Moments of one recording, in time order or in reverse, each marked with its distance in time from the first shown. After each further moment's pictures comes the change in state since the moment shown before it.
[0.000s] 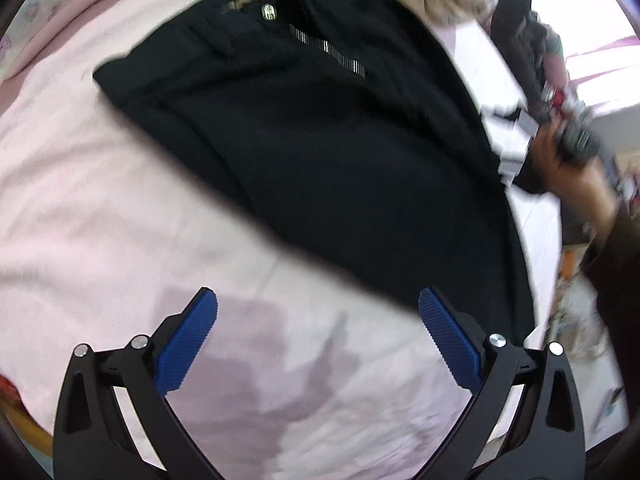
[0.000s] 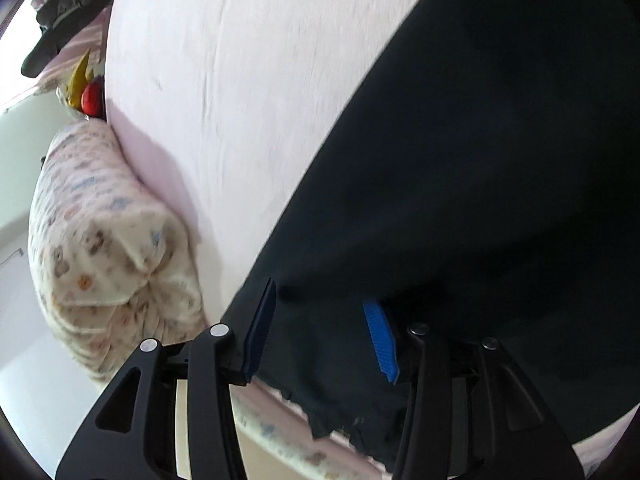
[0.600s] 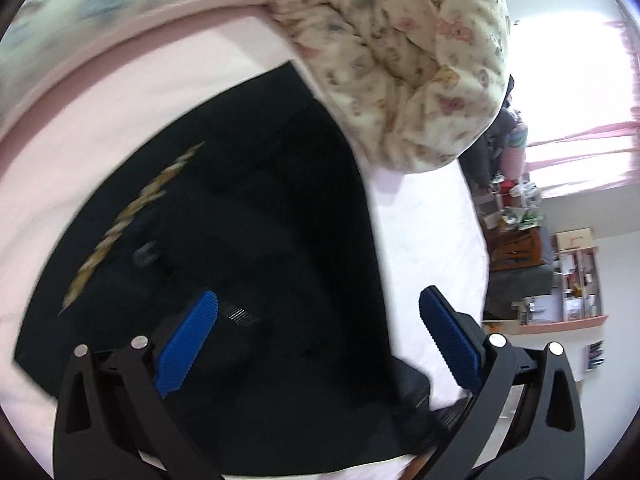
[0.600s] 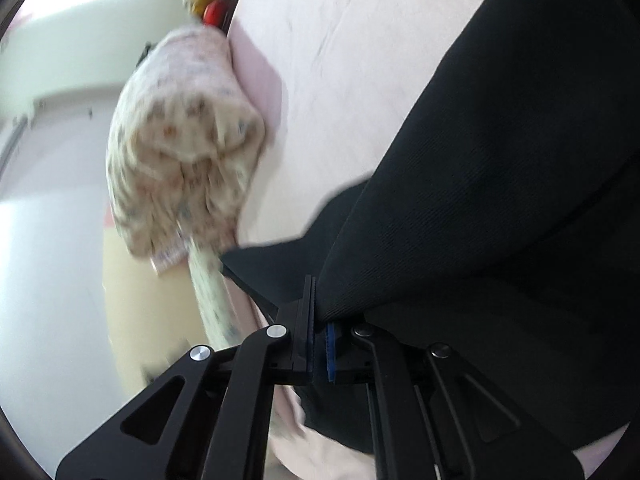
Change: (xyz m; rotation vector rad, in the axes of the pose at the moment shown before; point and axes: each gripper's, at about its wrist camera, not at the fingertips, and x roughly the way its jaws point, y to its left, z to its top) left arm -0.005 -0.040 0.232 -0.133 -0.103 -0.268; right arm -0.086 -0.053 -0.068 -0.504 0.113 0.195
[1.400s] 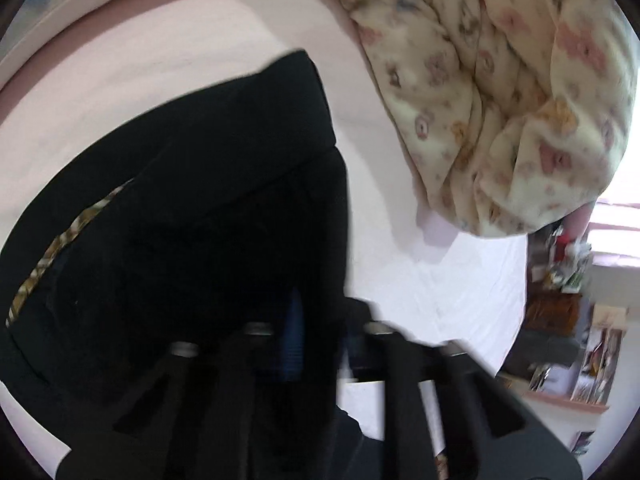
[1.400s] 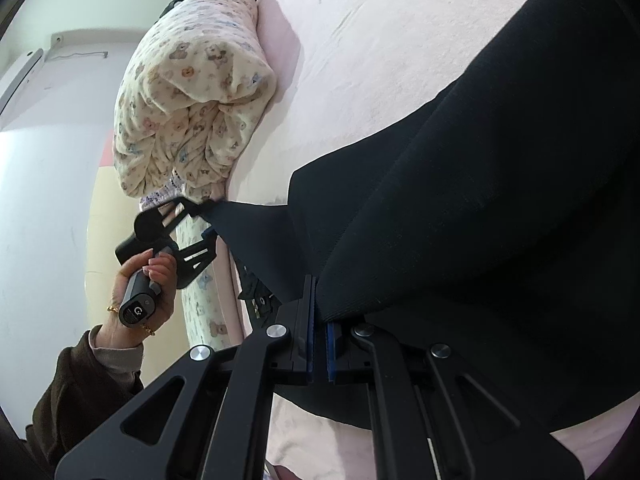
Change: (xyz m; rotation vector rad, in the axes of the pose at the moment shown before) left arm 0.088 -0.017 0.054 -0.241 0.001 0.225; right arm -0.004 0.000 -0.020 -0.146 0.059 -0.035
